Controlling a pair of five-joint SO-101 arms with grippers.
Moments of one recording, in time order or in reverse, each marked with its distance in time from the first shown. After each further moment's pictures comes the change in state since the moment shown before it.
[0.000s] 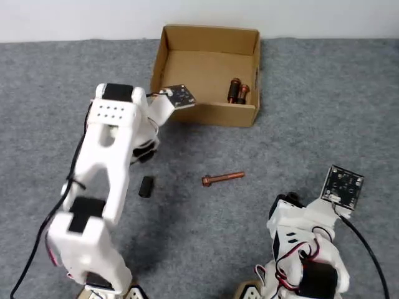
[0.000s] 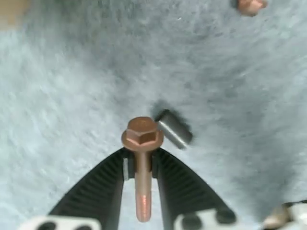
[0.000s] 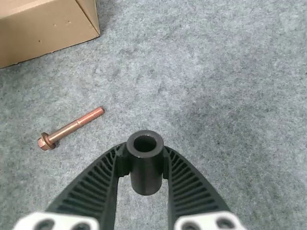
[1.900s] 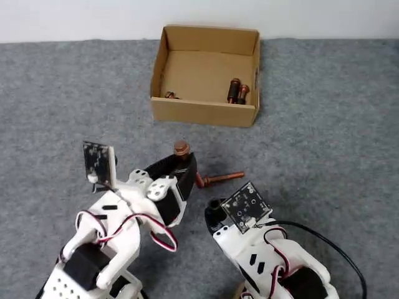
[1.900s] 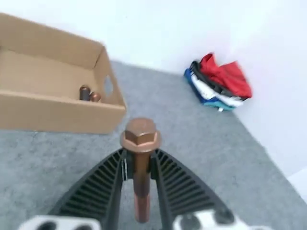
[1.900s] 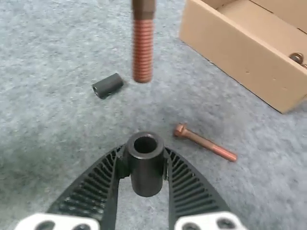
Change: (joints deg) left arm 26.6 -92.3 68.6 -52.2 74.0; right arm -43.9 -6.1 2.3 -7.3 20.9
